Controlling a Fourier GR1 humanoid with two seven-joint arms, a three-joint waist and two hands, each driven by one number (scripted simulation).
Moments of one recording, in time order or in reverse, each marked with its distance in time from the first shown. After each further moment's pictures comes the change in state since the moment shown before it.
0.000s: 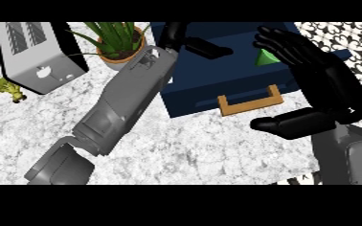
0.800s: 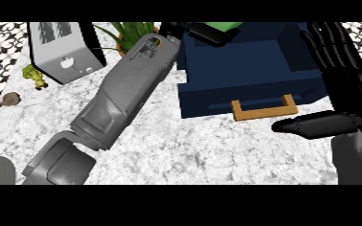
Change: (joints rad) left arm -0.064 0.000 0.118 -0.009 -0.166 0.062 0.055; right arm 0.089 -0.025 -0.095 -0.034 0.095 -0.117 -0.007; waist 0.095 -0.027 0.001
